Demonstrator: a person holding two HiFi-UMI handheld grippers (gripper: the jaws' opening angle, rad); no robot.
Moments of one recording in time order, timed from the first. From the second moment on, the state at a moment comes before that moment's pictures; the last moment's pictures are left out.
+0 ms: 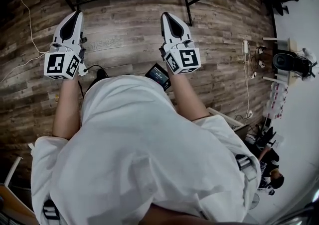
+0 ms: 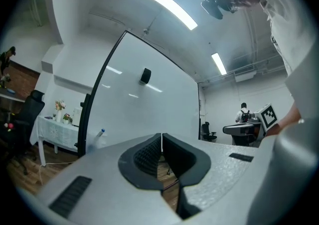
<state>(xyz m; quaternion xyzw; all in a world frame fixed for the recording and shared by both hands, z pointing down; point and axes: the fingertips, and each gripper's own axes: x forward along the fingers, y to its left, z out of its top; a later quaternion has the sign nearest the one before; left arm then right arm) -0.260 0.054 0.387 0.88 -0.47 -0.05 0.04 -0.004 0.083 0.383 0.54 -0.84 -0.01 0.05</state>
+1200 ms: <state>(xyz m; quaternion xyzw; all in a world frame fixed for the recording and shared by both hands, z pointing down) -0.109 0.138 0.411 0.89 -0.46 -0.01 0.04 0.142 0.174 0.419 0.57 -0.82 0.01 0.03</state>
